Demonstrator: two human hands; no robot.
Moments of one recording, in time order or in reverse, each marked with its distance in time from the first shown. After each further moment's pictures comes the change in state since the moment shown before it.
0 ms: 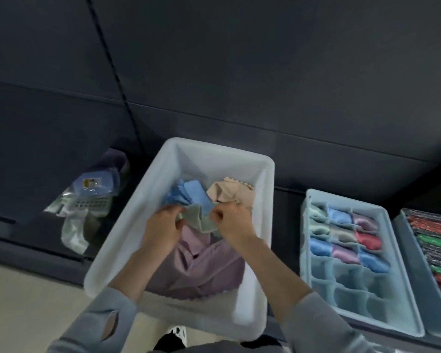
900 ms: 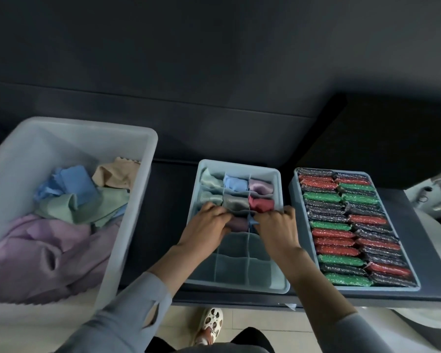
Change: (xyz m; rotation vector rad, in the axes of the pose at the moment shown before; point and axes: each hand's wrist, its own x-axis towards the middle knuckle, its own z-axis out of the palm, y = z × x) left_hand -0.028 0.275 0.202 0.128 -0.227 0.650; right_hand -0.135 0.303 -0.125 -0.574 0.007 0.260
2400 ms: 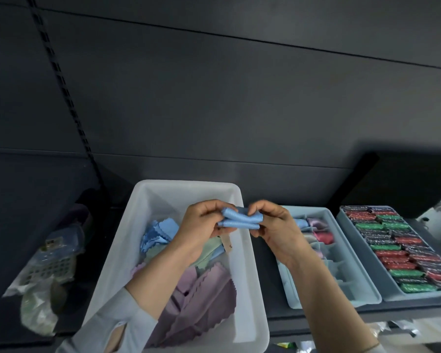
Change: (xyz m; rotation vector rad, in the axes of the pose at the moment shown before) left_hand -0.122 -0.142 -0.244 -1.359 0.165 -0.417; right_hand -0.018 -0.262 -0.159 1.798 0.089 -0.032
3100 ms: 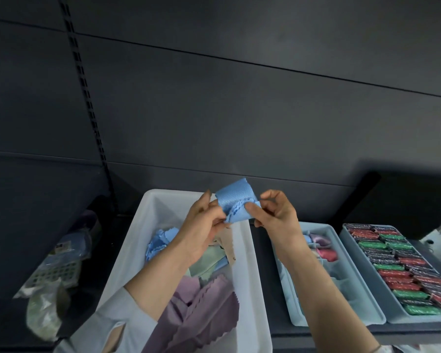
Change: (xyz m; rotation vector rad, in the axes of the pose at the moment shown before) left_hand 0.003 0.018 -0.013 -0.190 -0.054 0.027; right_hand 0.010 -0.021 0.022 -0.085 0.192 -0.201
